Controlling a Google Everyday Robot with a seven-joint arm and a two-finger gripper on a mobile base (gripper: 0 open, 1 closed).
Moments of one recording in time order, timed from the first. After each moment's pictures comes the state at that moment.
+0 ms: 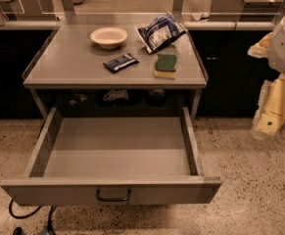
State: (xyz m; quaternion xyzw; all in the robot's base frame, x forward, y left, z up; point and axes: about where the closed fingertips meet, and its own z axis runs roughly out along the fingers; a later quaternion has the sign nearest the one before) arm 0.438 -0.217 0.976 -0.60 0.78 -0.03 0.16
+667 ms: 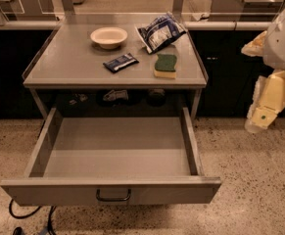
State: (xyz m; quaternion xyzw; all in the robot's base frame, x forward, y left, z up) arm 0.453 -0.215 0.972 -0.61 0.77 -0.01 0.18
